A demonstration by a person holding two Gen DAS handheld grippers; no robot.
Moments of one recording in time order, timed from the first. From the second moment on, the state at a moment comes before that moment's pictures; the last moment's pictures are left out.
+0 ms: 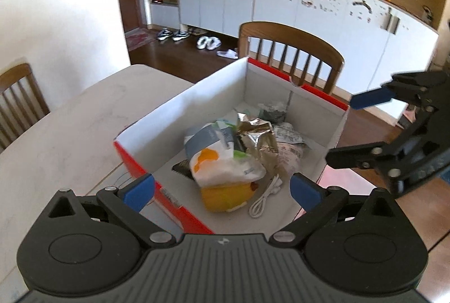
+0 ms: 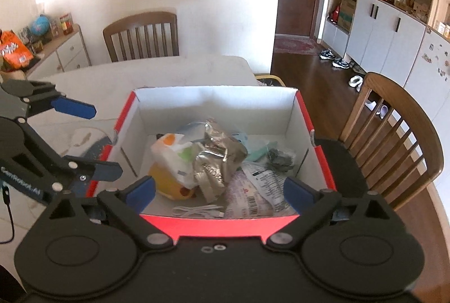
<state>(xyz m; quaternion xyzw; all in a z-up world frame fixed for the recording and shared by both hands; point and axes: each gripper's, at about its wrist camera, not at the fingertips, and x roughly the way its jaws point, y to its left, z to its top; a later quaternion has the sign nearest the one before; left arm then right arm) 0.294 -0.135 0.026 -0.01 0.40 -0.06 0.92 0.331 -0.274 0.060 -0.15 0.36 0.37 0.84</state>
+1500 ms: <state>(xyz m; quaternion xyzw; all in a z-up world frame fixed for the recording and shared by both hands) 0.231 -0.154 0.035 -0.04 0.38 0.02 0.92 0.280 -0.295 0.053 -0.12 0.33 0.37 0.86</state>
